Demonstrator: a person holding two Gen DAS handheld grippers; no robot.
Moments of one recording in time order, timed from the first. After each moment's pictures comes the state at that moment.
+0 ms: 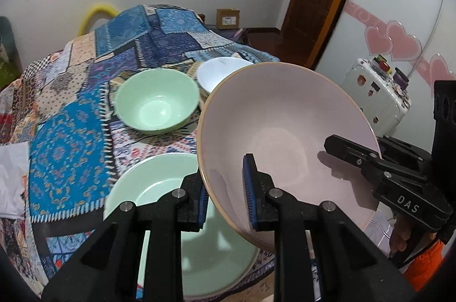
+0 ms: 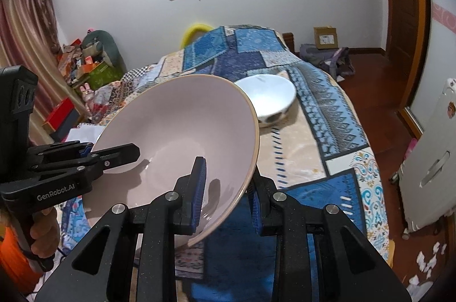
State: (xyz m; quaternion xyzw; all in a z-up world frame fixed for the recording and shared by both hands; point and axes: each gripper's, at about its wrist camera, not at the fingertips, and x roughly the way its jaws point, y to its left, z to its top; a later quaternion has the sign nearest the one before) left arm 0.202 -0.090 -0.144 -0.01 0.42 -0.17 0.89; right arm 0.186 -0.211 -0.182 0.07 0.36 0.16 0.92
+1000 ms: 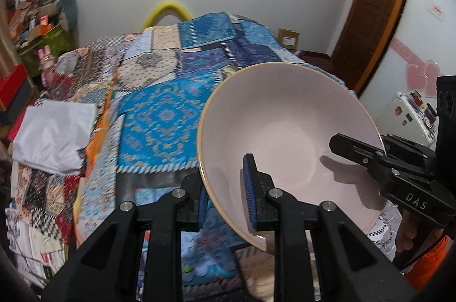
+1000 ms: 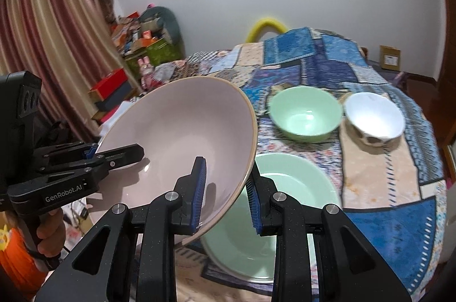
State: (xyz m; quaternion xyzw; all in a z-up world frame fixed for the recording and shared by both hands) left arm 0.118 0.076 -0.128 -0.06 0.40 -0.04 0.91; right arm 0.175 -0.061 -0.176 0.02 0.35 0.29 0.89
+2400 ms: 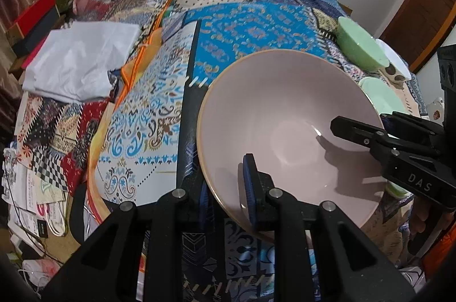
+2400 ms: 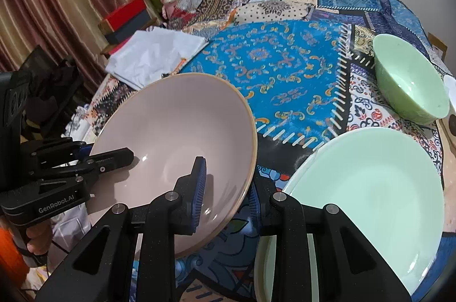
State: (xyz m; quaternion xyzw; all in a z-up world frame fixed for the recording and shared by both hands) left arm 0.114 0.181 -0.249 -0.11 0.51 0.04 0.85; right arm 0.207 0.056 -0.266 -0.07 0.46 0.35 0.81
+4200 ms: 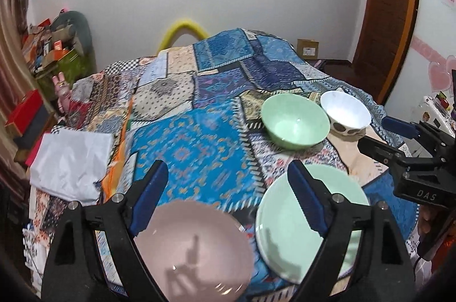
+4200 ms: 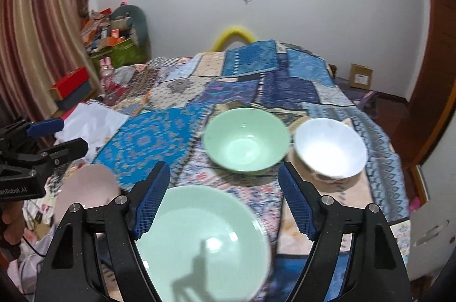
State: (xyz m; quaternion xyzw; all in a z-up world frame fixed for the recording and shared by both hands) left arm 0.187 0.054 -0.125 0.00 0.37 0.01 0.93; right arm 0.237 -0.099 -0.173 -0.03 0.32 0.20 0.92
